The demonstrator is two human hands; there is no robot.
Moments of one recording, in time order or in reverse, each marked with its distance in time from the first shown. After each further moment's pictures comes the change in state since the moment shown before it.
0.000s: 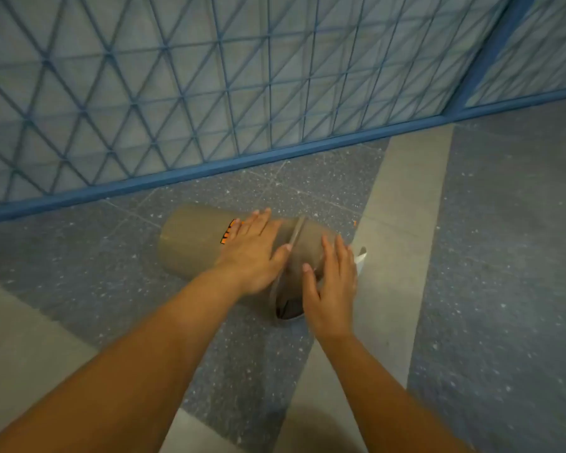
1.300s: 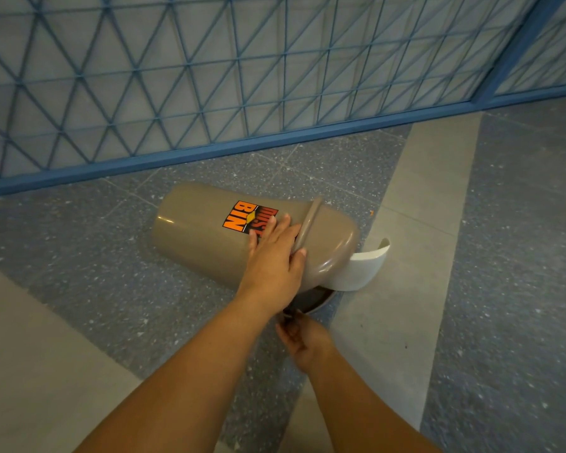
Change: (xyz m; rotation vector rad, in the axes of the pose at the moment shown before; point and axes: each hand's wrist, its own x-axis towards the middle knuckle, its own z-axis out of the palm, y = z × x) left_hand -0.005 0.006 0.074 -0.360 0.238 -0.050; right_hand -0.048 0.049 0.085 1.150 -0.193 1.394
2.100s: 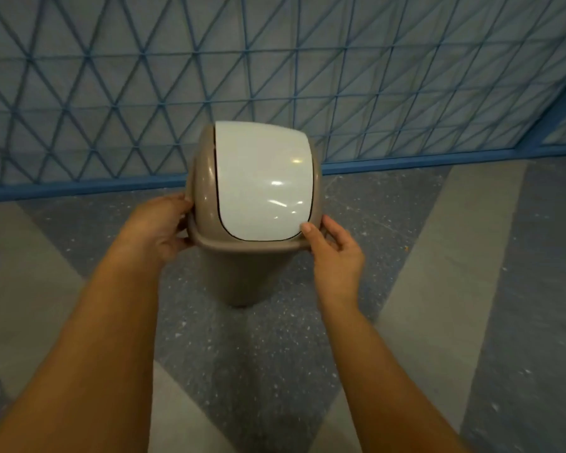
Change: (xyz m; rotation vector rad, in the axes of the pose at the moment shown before) left_hand -0.002 -0.065 -0.194 -0.923 0.349 -0.671; right_hand -0.094 -0.060 0.120 -0.397 -0.187 -0.898
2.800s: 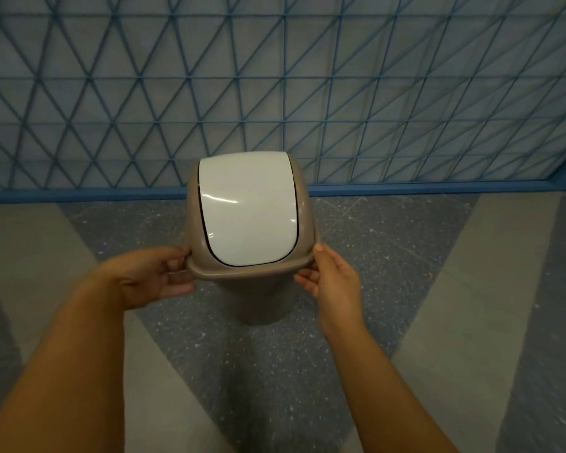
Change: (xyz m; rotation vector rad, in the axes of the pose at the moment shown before) left_hand -0.006 -0.021 -0.087 -0.013 -0.164 -0.276; right_hand -0.013 0.000 0.027 0.121 -0.201 0.216
